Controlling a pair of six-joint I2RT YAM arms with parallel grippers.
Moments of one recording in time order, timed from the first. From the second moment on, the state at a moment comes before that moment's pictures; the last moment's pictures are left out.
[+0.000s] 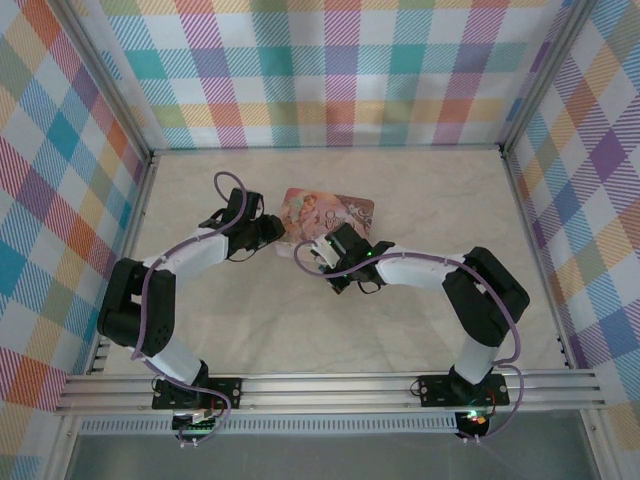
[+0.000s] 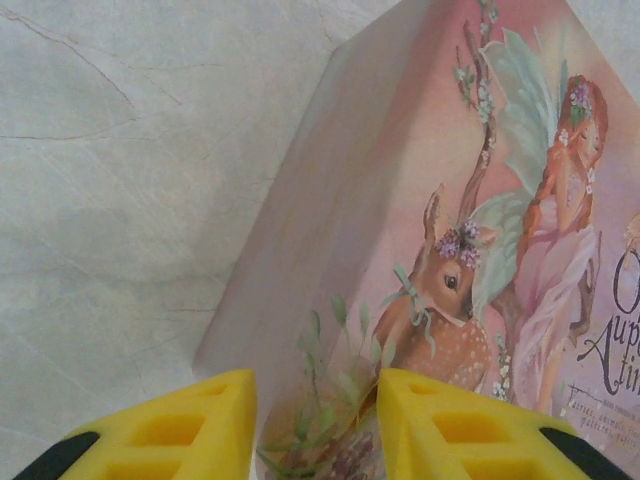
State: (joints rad) left arm -0.33 1.61 1.01 -0.27 0.15 -0.75; right arm 0.81 1.74 1.02 -0.29 -0.05 -0.06
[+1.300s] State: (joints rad) left arm -0.32 1.62 1.01 -0.25 0.17 -0.75; right arm 0.83 1.74 1.02 -0.24 0.06 -0.34
